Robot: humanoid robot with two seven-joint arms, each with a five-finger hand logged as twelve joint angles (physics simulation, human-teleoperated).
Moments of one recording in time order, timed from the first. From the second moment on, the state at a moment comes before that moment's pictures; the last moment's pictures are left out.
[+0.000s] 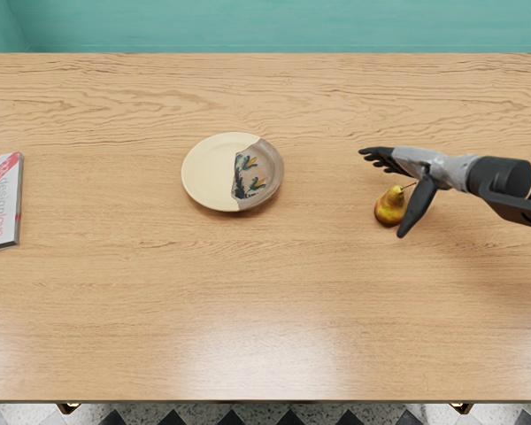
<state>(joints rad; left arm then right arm) -0.04 0.00 0.34 -0.20 0.13 0.03 0.14 1.01 -0.60 0.20 0.96 -0.83 0.32 0.09</state>
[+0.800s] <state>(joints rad) -0.04 0.00 0.34 -0.20 0.13 0.03 0.14 0.97 -0.64 0.18 1.03 -0.85 0.23 0.08</state>
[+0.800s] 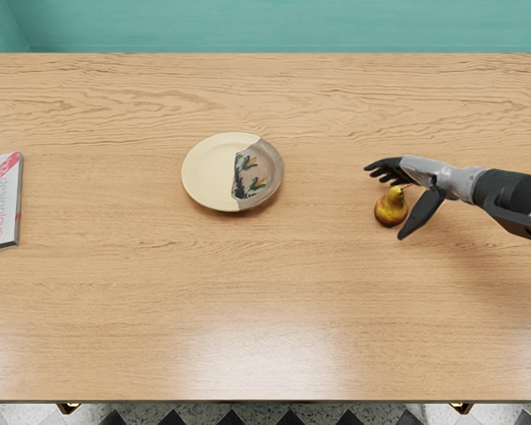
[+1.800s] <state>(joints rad) -0.04 0.00 0.34 -0.20 0.13 0.03 0.14 0.98 -0.65 0.20 1.00 -0.79 0.32 0.10</state>
